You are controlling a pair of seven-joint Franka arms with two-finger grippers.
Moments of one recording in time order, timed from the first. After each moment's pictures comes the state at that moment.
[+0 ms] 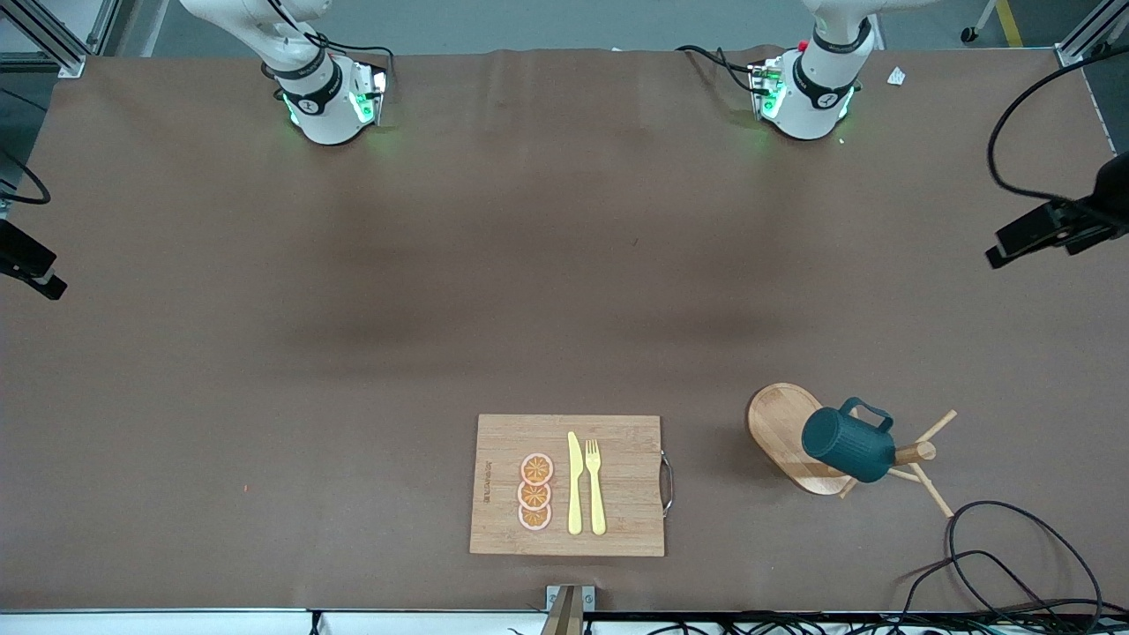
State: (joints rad) left arm 0.07 0.08 -0.08 -1.38 -0.04 1.48 -0.16; right arm -0.01 0.04 -0.10 -1.51 0.04 1.78 -0.06
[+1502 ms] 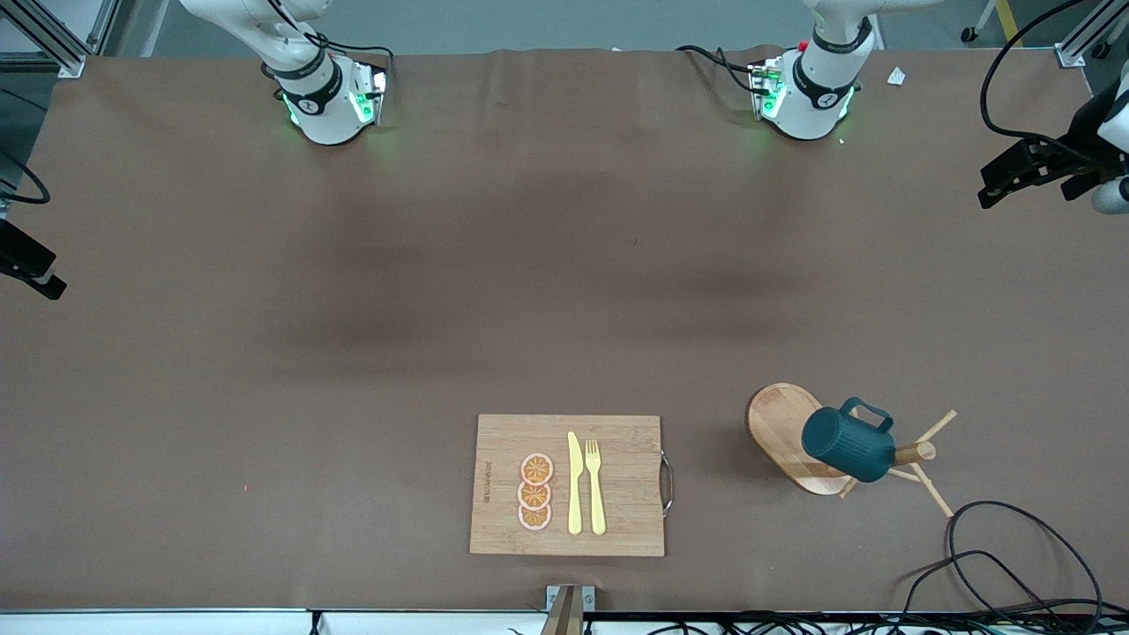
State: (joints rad) left arm 0.02 -0.10 -0.07 -1.63 0.03 1.51 -0.08; right arm -0.01 0.04 -0.10 -1.51 0.04 1.78 -0.06
